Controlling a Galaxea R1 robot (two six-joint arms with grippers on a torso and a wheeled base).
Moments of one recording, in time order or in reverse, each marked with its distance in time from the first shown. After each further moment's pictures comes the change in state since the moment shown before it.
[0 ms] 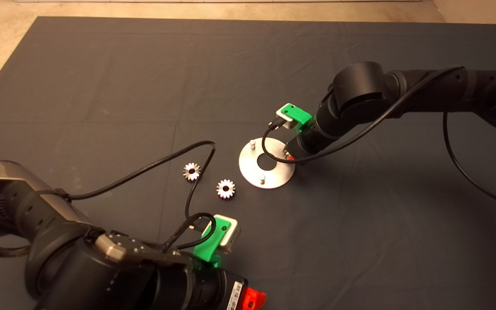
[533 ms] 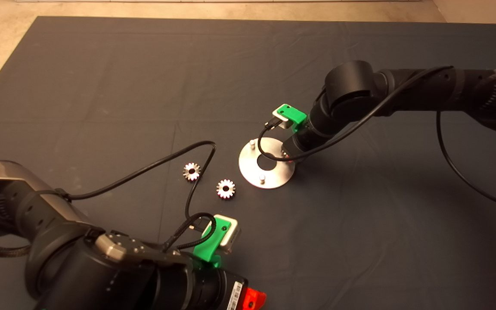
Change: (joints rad) left arm 0.000 0.000 0.000 0.000 0.000 0.000; right arm -0.009 0.037 -0.049 0.007 -0.019 -0.011
